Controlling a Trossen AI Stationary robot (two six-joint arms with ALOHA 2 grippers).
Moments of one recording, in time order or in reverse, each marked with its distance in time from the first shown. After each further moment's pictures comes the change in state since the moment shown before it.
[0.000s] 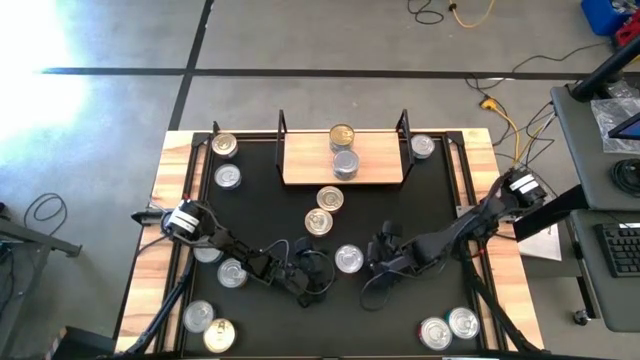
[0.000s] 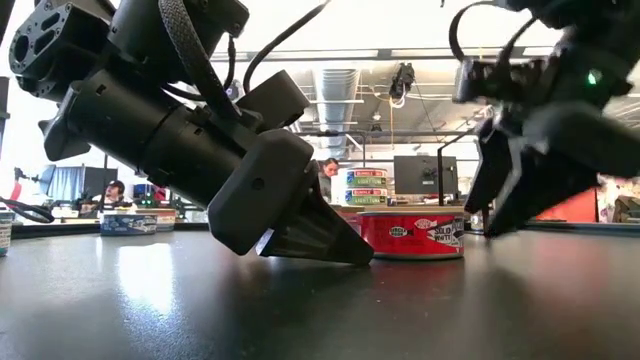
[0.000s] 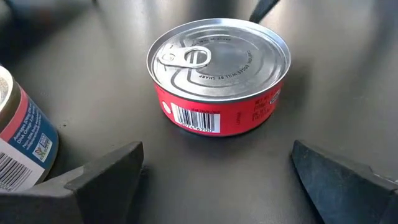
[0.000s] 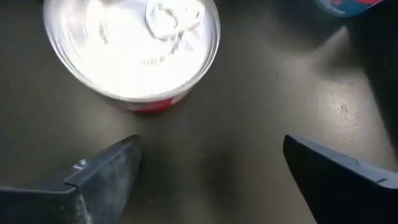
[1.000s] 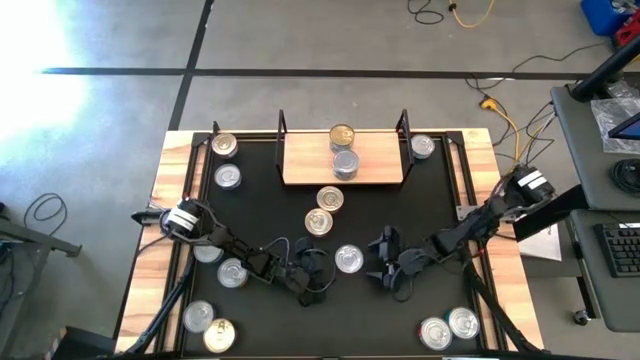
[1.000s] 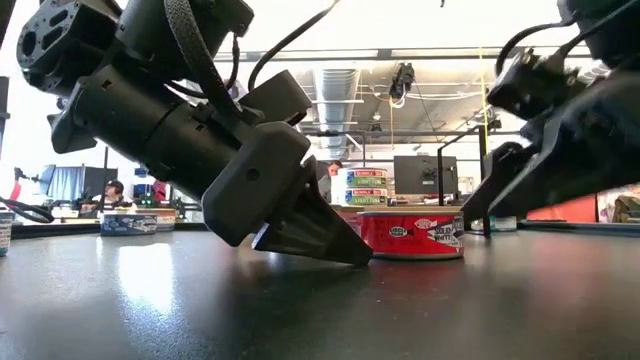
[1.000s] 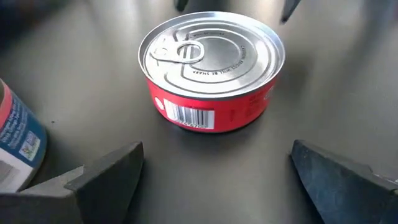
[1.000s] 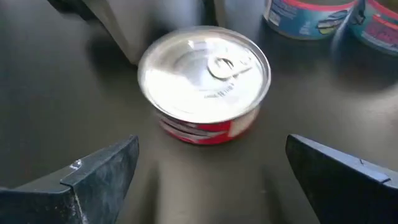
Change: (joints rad) left arm 0.024 -0.022 0.001 -0.049 0.057 -0.014; right arm 0.009 -0.078 -0.404 0.872 -0.072 -0.130
